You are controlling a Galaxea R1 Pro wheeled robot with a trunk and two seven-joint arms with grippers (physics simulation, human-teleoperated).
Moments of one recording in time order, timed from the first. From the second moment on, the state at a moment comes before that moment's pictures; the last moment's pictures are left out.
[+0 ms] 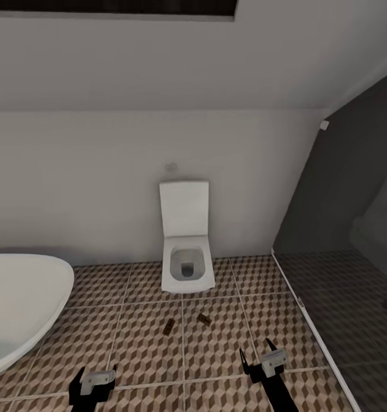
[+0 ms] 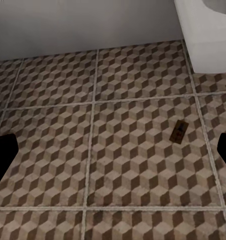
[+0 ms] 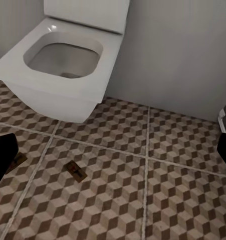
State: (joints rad) left arm -0.47 0.06 -0.49 0.07 0.47 -0.84 0.11; right arm -0.49 -0.01 0.22 -0.02 0.20 -0.97 -0.19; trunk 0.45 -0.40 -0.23
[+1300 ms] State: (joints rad) left arm -0.47 0.06 -0.49 0.07 0.47 -0.84 0.11; right arm -0.49 -0.01 0.22 -0.02 0.20 -0.97 -0.19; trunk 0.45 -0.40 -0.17
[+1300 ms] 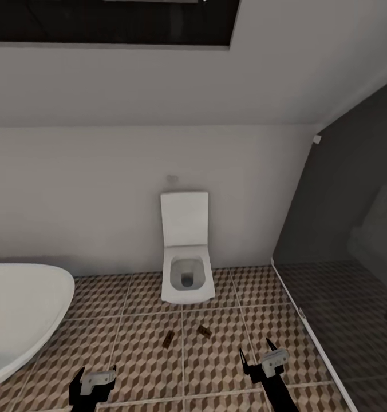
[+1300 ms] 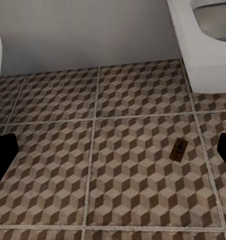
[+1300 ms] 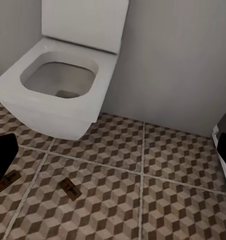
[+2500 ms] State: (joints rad) left arm -0.47 0.06 -0.49 0.07 0.47 -0.84 0.11; right arm -0.49 -0.01 0.22 -0.02 0.20 -0.96 -0.19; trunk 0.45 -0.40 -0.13
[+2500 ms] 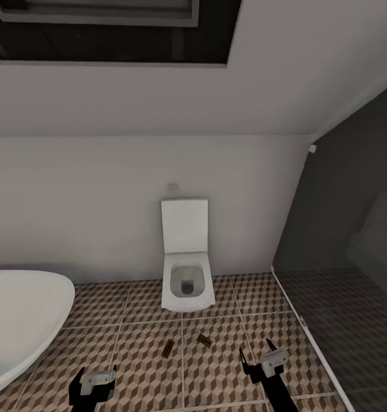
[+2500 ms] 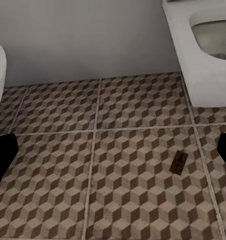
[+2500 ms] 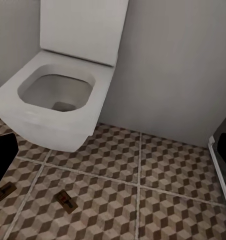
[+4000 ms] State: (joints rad) left arm -0.47 0.06 -0.49 0.07 0.47 -0.84 0.11; right arm -0.49 -0.01 0.22 -0.02 0.20 -0.96 -0.19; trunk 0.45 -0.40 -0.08
